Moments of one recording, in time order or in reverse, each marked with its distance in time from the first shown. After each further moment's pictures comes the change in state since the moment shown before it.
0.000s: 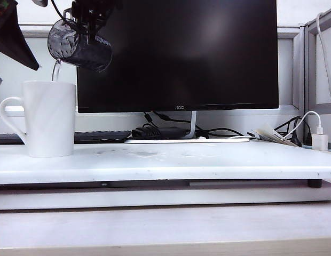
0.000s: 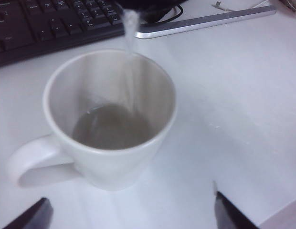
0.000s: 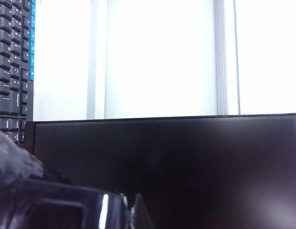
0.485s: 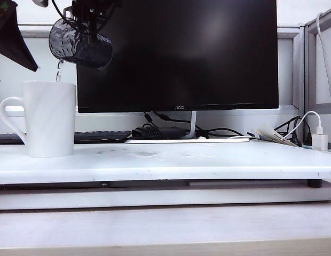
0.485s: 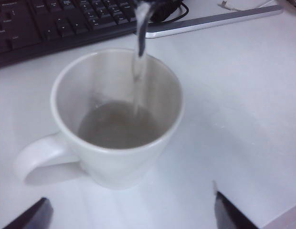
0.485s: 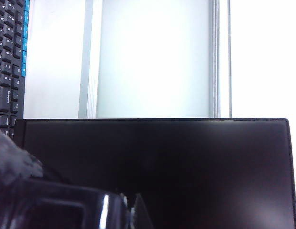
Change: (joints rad) left arm 0.000 0.000 0.000 0.000 -0.015 0.000; right arm 0.000 0.000 0.000 0.020 -0.001 -0.044
